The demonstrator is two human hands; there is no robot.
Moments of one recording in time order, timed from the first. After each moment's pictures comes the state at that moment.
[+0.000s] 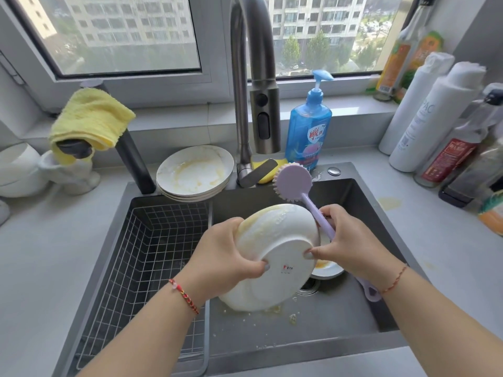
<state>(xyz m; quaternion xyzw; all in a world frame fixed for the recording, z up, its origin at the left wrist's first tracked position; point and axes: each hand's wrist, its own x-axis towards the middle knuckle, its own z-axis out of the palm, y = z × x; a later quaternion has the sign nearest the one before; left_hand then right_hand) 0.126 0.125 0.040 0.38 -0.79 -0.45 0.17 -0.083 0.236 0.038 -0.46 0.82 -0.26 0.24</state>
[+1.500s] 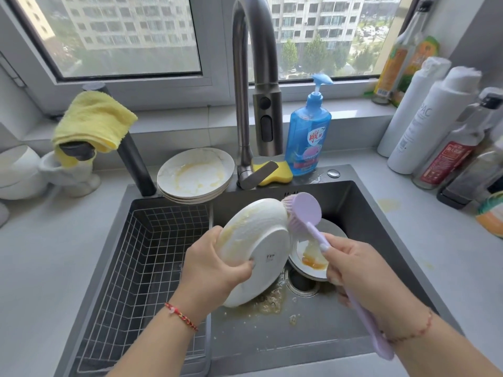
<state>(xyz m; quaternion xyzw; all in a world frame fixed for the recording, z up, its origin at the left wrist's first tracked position) 0.143 0.133 0.018 0.44 -0.74 -0.42 0.27 -0.034 0.270 0.069 -0.26 0.73 -0.46 0.43</state>
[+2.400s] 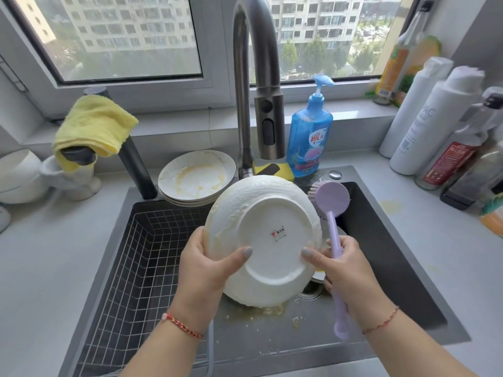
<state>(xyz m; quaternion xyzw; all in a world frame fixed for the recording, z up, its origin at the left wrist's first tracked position) 0.141 0.131 0.015 0.37 -0.51 -0.66 0.41 -0.043 0.248 0.017 -0.18 0.71 -0.57 0.38</state>
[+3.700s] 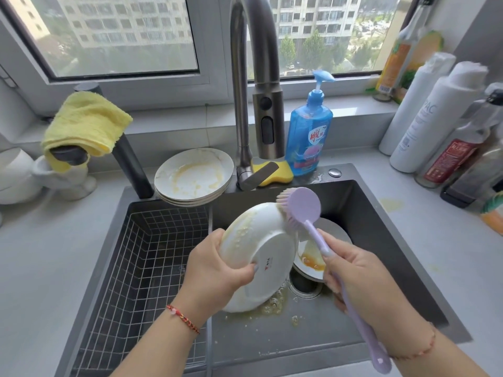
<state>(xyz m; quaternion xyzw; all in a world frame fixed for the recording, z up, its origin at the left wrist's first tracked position) 0.137 0.125 0.017 0.45 -0.73 -0.45 0.24 -0.032 0.265 0.050 -0.28 0.69 -0.52 0.42</state>
